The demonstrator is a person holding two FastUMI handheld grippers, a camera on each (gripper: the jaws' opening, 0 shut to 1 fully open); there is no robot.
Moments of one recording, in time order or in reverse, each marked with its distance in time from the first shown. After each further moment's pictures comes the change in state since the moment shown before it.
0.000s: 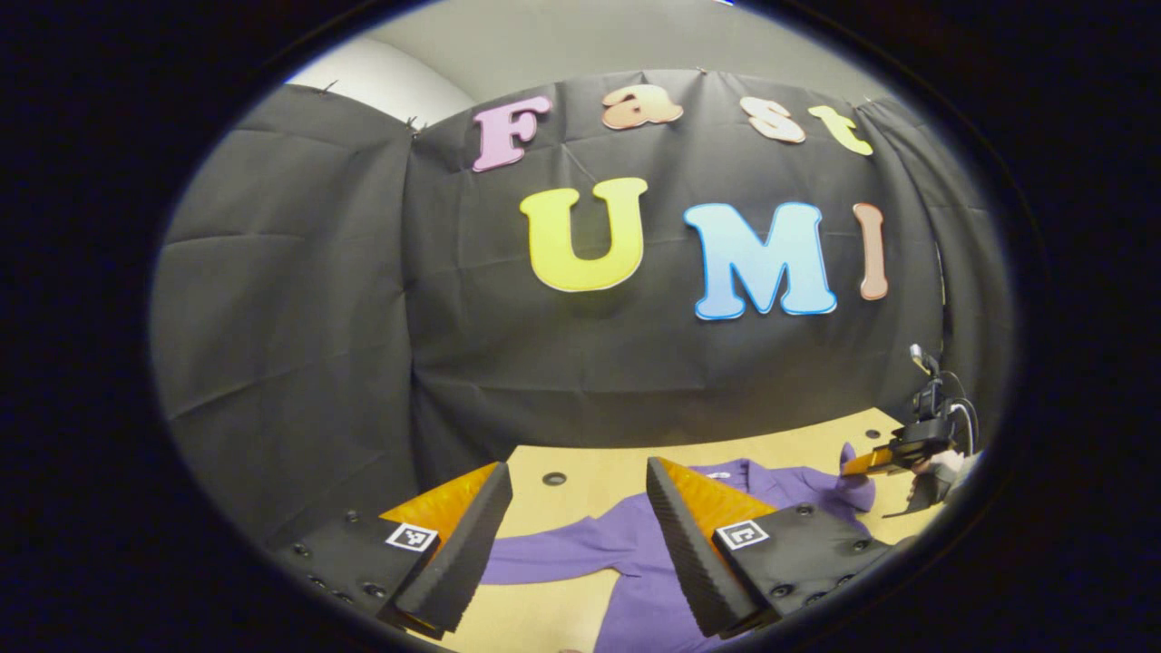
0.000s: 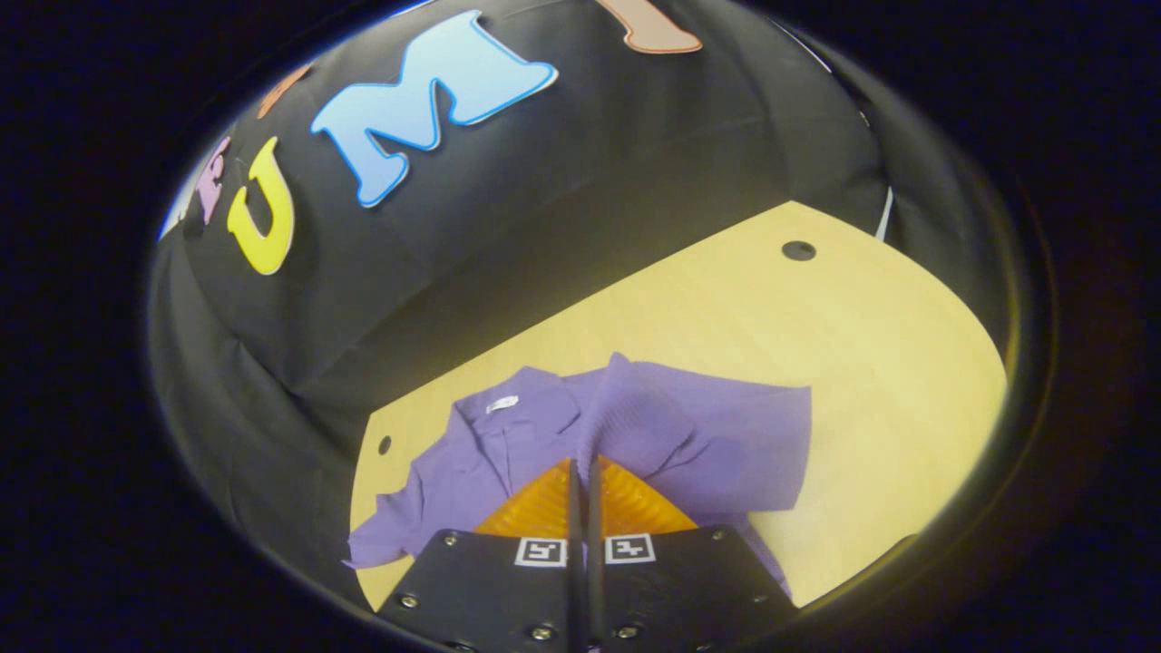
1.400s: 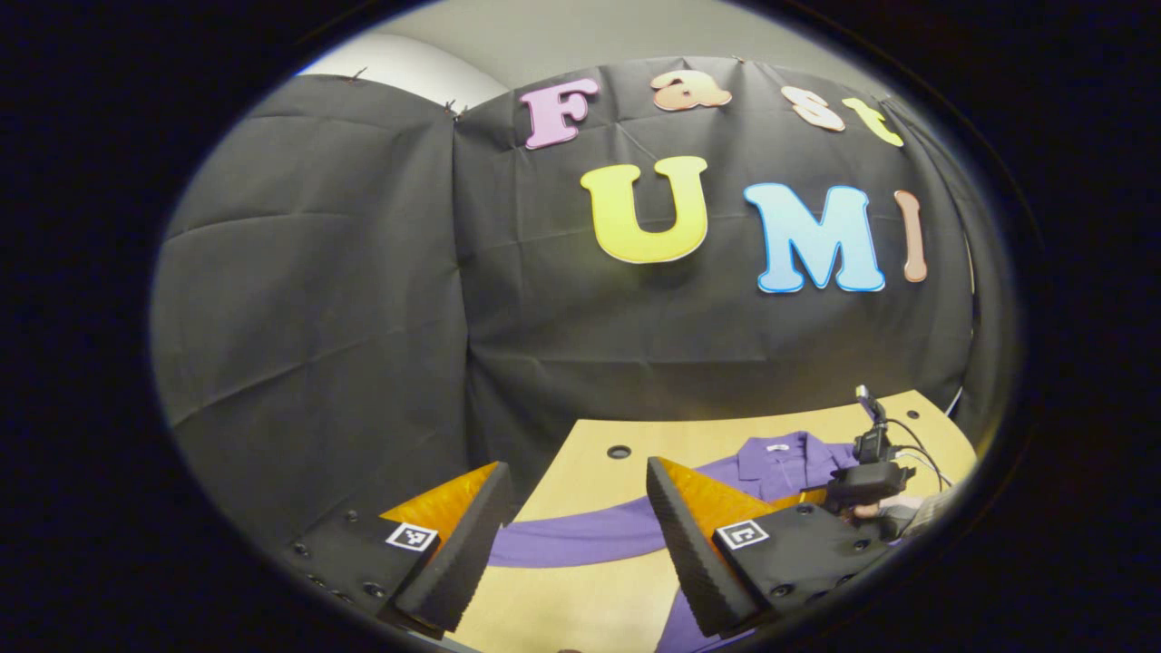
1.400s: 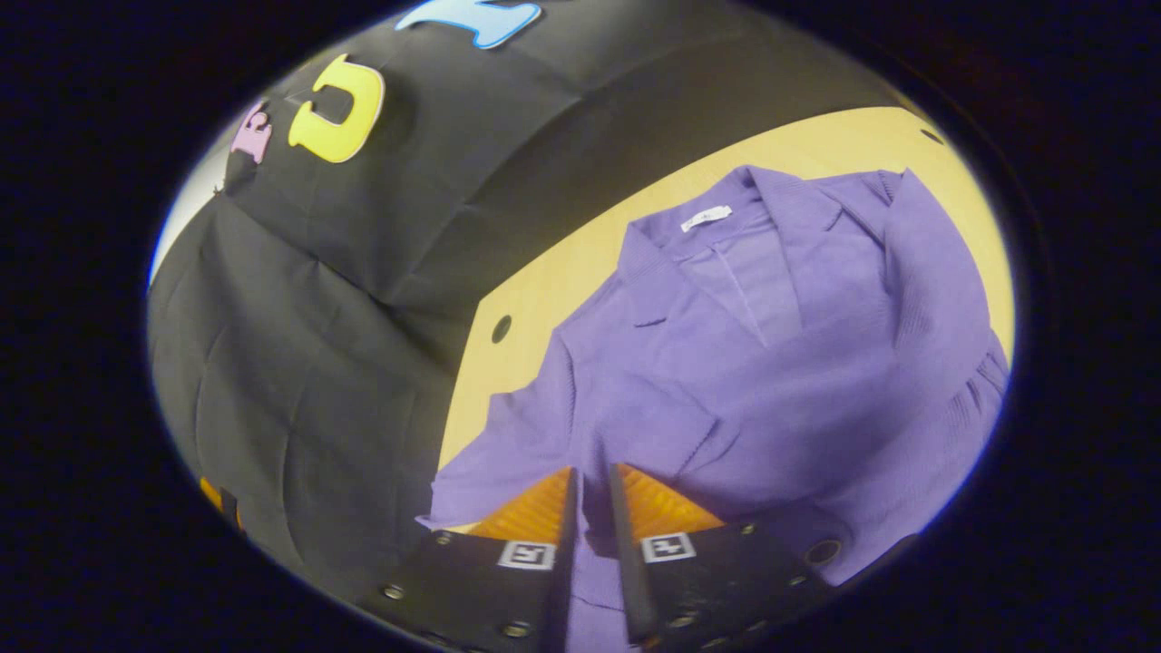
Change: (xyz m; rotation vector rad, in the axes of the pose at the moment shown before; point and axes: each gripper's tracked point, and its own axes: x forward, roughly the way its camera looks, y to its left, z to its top) left arm -0.015 0.091 -0.037 -0.003 0.055 0.112; right arm 0.066 0.185 -0.166 0.022 0.290 0.343
